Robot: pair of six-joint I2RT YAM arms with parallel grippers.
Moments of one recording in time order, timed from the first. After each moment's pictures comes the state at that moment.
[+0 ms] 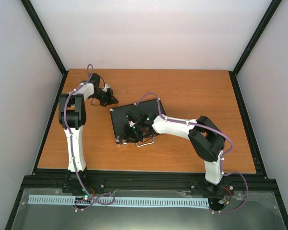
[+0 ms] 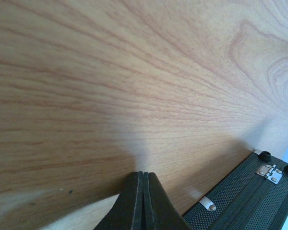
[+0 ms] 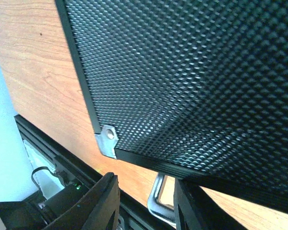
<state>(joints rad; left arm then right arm) -0.02 2.35 1.78 -0.73 0.67 -0.49 0.95 1.93 1.35 -0.43 -0.45 1.02</state>
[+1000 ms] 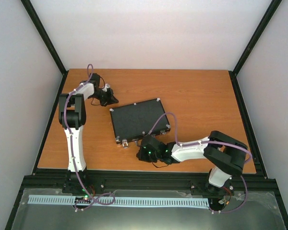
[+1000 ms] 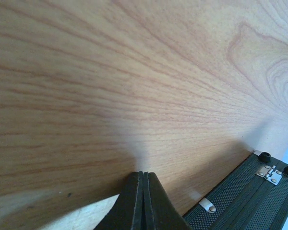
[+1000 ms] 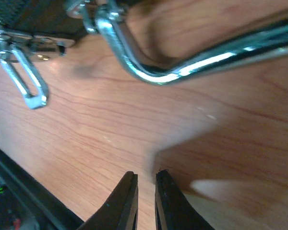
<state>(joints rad) -0.02 2.35 1.78 -0.72 0.67 -0.49 1.12 1.62 0.69 0.03 -0.09 1.17</state>
